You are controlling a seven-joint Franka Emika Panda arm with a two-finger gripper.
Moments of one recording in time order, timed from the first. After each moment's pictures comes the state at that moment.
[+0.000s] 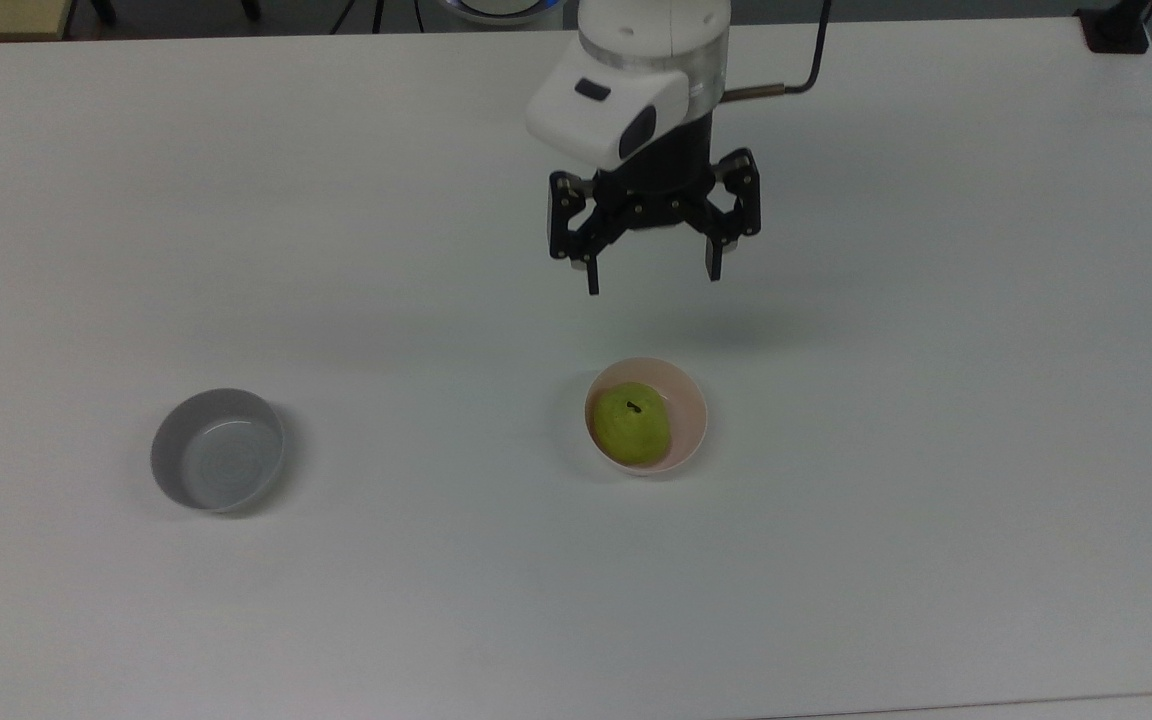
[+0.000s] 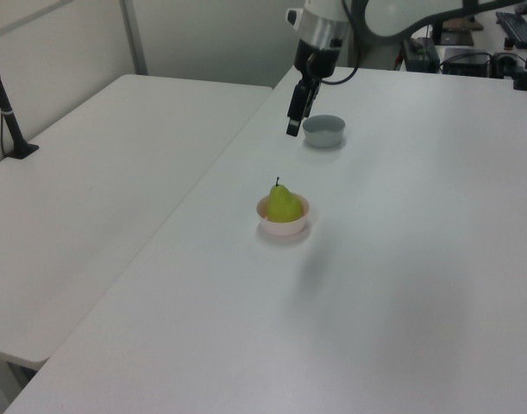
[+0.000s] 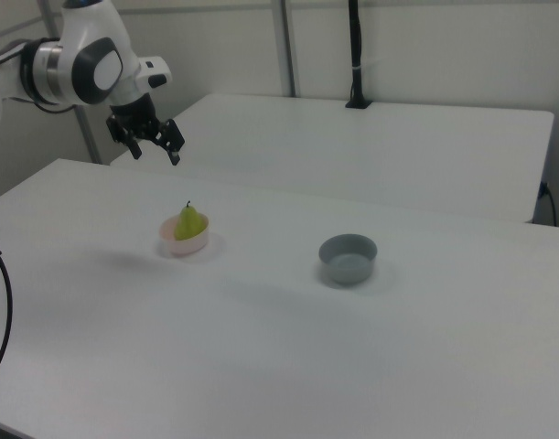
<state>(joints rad) 0.37 0.35 -0.16 -1.44 0.08 2.06 0.07</state>
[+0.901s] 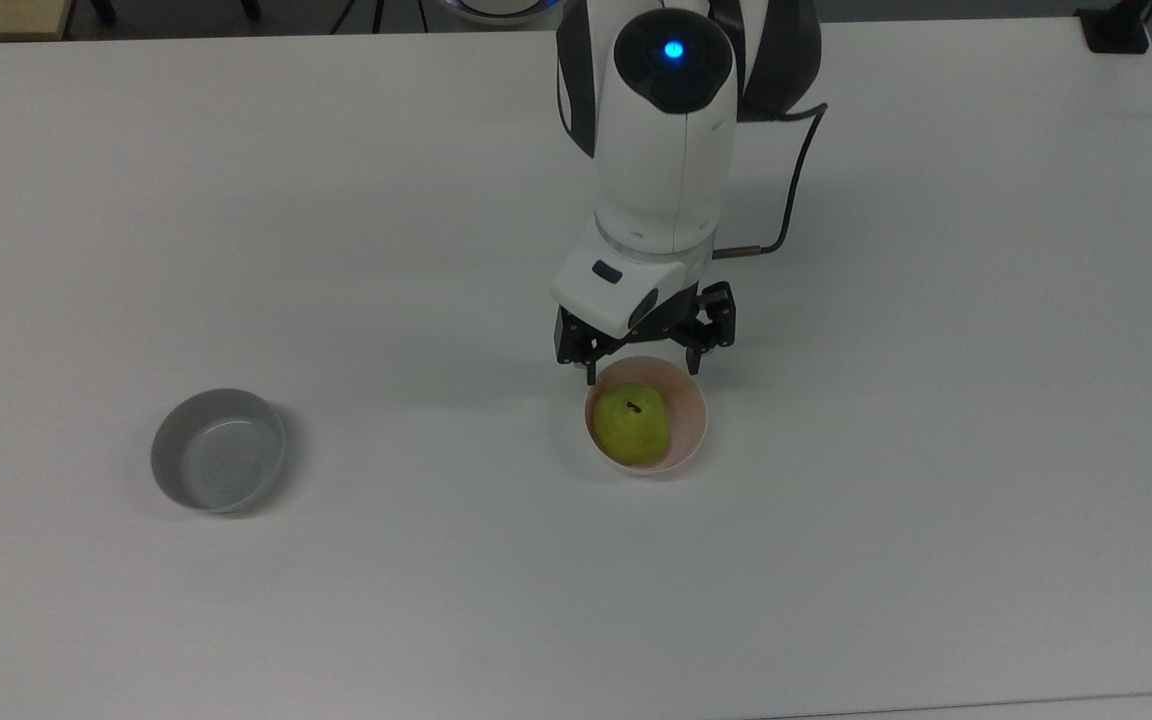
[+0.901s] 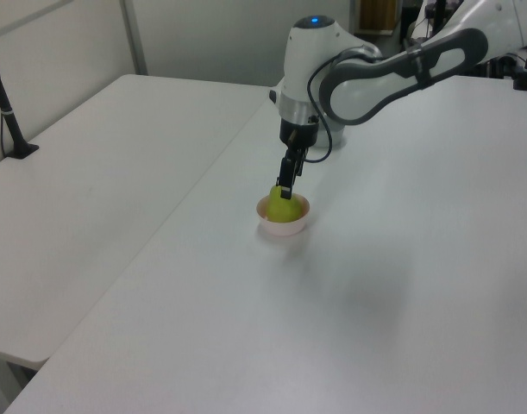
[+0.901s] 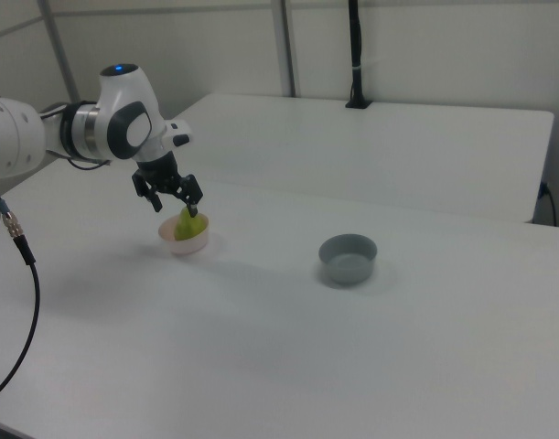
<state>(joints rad) 0.37 0.56 -0.16 -1.44 0.07 2.15 0.06</state>
